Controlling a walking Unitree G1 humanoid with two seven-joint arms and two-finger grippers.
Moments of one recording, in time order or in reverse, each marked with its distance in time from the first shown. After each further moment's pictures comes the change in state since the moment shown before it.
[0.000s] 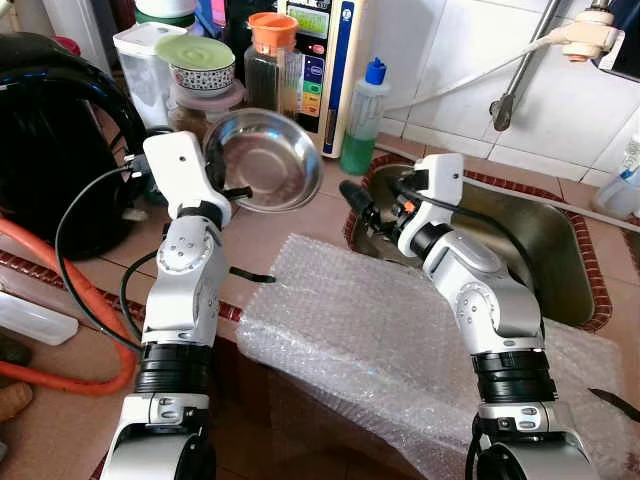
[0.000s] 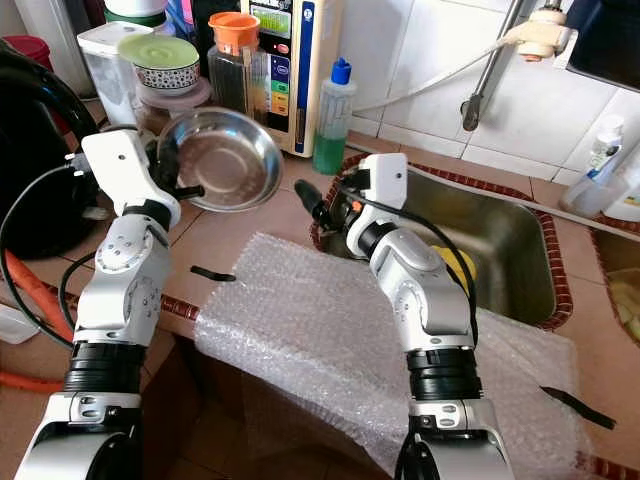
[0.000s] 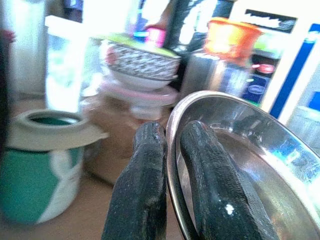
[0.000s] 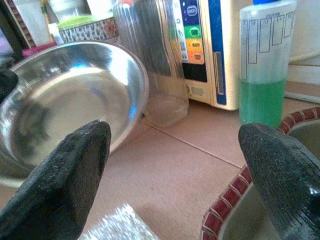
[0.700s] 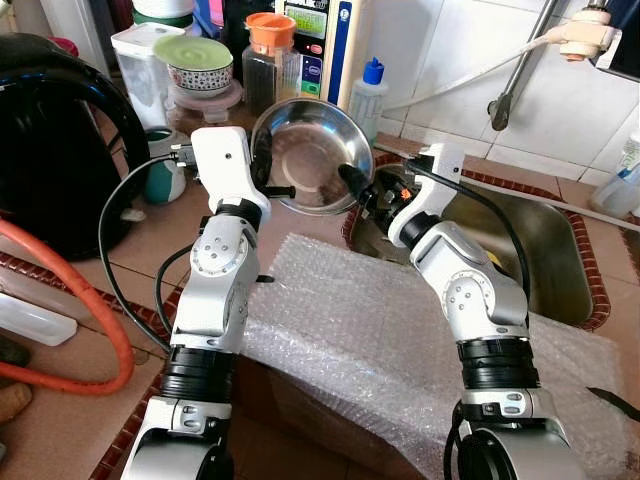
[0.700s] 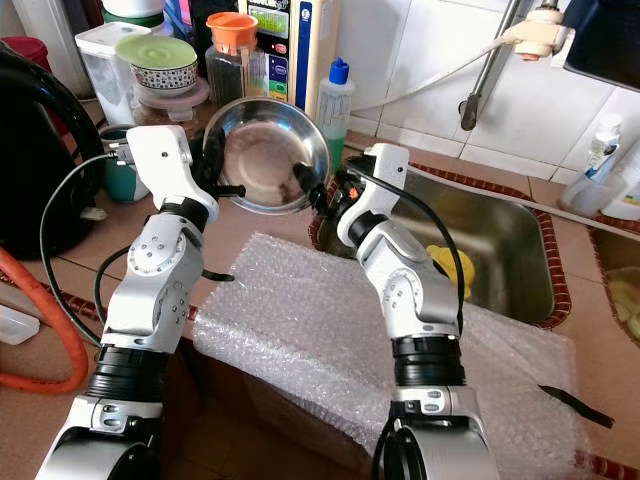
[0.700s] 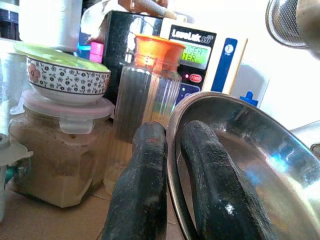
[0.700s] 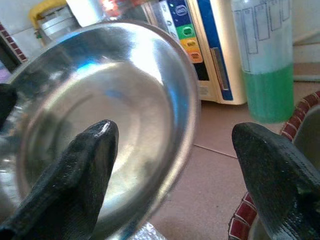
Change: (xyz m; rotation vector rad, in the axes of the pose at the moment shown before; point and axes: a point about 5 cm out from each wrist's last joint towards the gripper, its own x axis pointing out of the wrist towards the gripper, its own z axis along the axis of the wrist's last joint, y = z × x) left arm -0.007 -0.037 0.005 -0.019 -0.046 -0.144; right arm 0.015 0.006 0.000 0.158 -0.001 -0.057
